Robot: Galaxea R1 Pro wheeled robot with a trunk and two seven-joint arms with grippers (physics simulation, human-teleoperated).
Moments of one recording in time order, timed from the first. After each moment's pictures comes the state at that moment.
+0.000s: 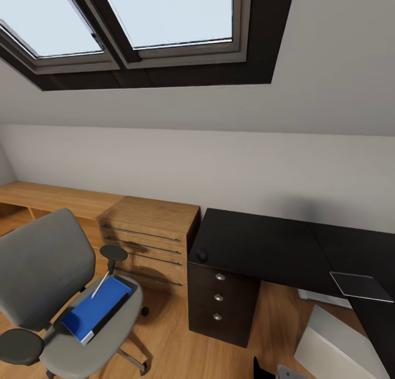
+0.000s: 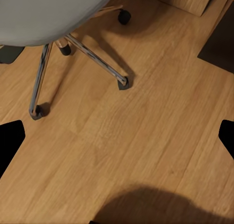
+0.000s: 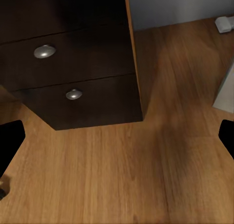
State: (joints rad) left arm -0.16 -0.02 -0.48 -0.37 0.57 -0.35 0.36; right arm -0.35 0.06 -0.29 -0.08 -0.07 -0.61 0.05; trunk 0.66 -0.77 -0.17
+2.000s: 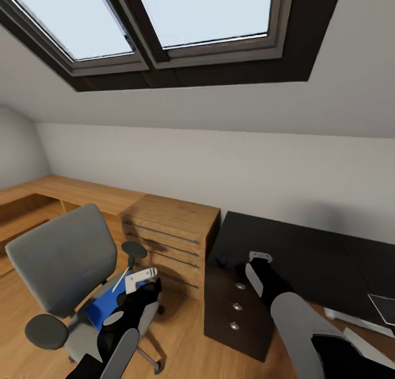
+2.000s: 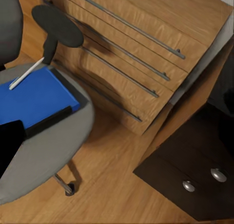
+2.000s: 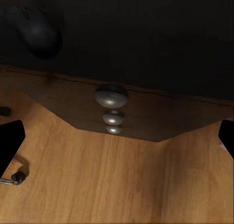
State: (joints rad) left arm -0.18 0.01 -0.36 -1.62 0.57 0.48 0.71; right arm -0.84 0.12 -0.11 -0.44 -0.06 0.50 -0.28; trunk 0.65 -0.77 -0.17
